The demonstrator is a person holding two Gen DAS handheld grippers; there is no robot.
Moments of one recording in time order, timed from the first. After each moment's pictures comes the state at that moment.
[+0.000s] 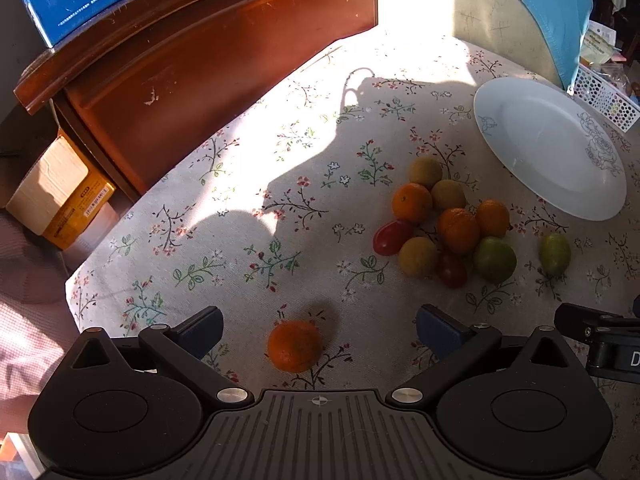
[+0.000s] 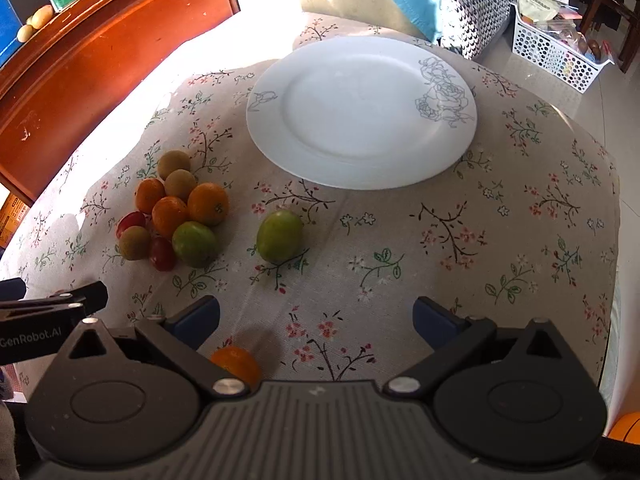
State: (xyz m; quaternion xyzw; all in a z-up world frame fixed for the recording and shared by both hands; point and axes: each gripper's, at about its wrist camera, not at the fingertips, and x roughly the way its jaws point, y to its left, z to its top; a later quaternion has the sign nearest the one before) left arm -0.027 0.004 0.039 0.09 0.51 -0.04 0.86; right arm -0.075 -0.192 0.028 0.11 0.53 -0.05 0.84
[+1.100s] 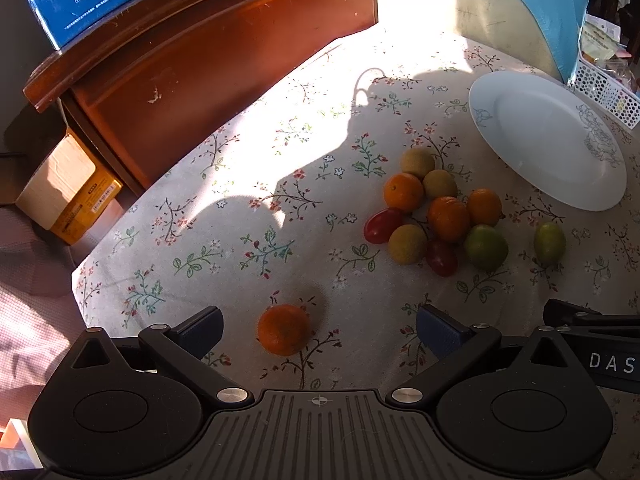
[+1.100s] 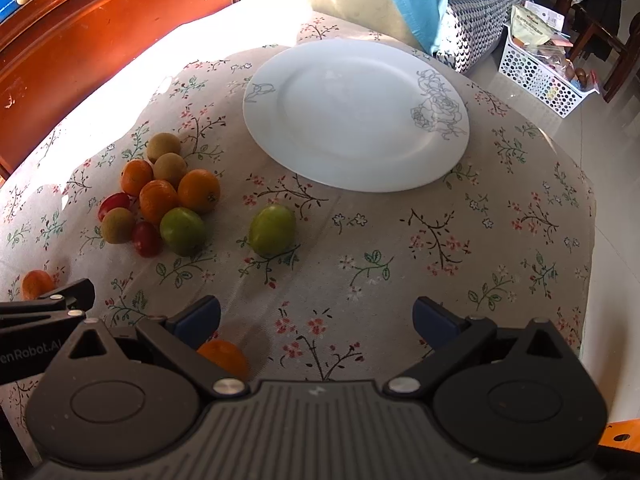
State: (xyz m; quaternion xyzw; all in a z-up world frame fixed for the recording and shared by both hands) left arm -0.039 -0.004 0.035 0.09 0.50 -0.03 0.86; right arm -0.070 -0.169 0.029 0.05 0.53 -0.08 0.84
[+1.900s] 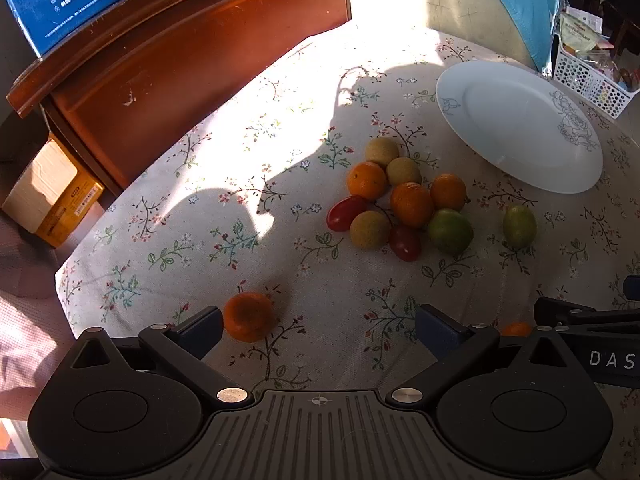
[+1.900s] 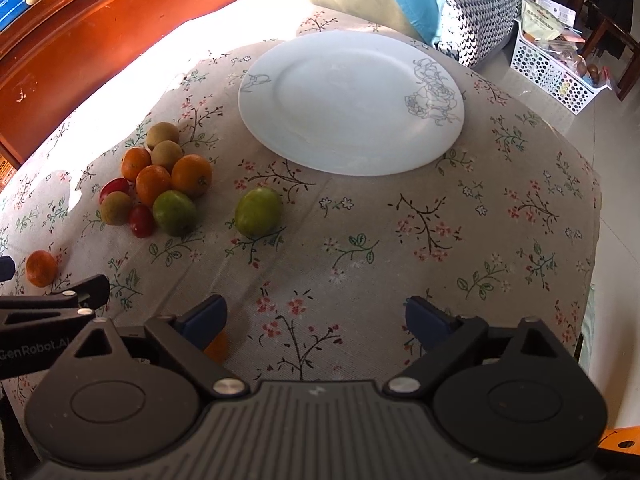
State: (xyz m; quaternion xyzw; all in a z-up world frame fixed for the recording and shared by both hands) left arm -0.053 -0.021 0.033 0.10 0.50 -0.06 0.86; right arm -0.083 -0.187 0.027 0.06 0.53 -0.06 0.84
